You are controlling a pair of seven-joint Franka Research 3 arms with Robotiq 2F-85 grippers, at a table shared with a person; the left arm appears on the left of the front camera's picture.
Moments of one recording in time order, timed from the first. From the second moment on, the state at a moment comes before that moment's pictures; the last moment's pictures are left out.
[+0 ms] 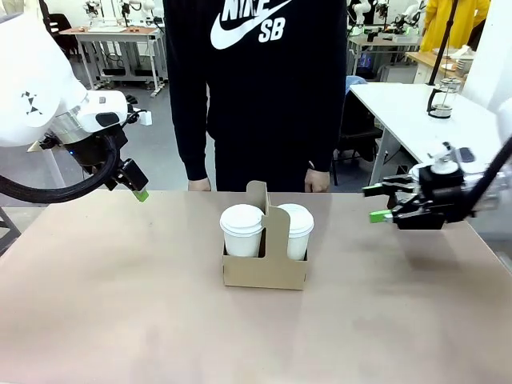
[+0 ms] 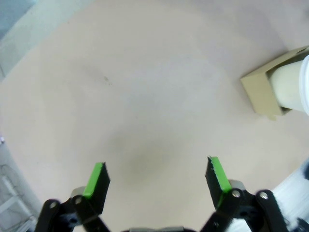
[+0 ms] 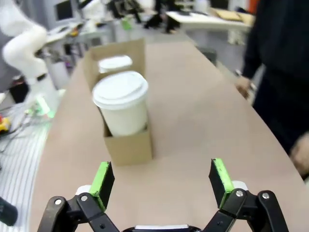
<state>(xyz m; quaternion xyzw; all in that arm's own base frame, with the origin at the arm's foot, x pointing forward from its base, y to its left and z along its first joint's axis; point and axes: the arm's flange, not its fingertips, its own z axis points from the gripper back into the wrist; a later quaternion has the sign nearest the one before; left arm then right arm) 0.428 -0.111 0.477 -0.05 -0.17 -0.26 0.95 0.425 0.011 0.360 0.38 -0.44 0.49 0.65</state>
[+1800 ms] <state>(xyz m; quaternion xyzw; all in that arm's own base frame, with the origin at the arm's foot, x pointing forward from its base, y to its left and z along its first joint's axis) 0.428 -0.111 0.477 -0.05 -0.17 -0.26 0.95 0.394 -0.038 0.404 0.24 -0.43 0.36 0.79</state>
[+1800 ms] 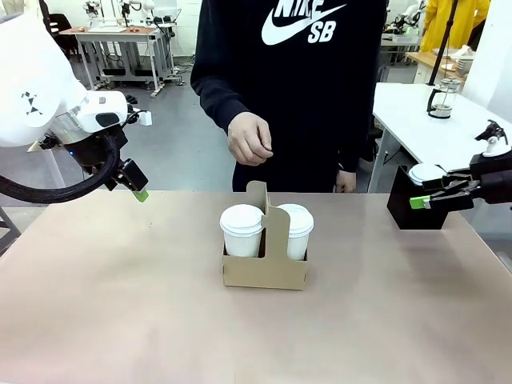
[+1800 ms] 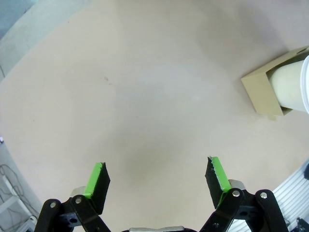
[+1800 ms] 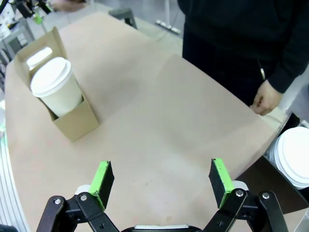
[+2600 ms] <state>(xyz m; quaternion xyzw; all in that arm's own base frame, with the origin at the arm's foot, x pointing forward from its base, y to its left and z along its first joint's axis) 0.428 -0.111 0.477 -0.05 -0.17 -0.26 0.95 0.394 -0.038 0.404 0.24 -0.43 0.36 0.79</state>
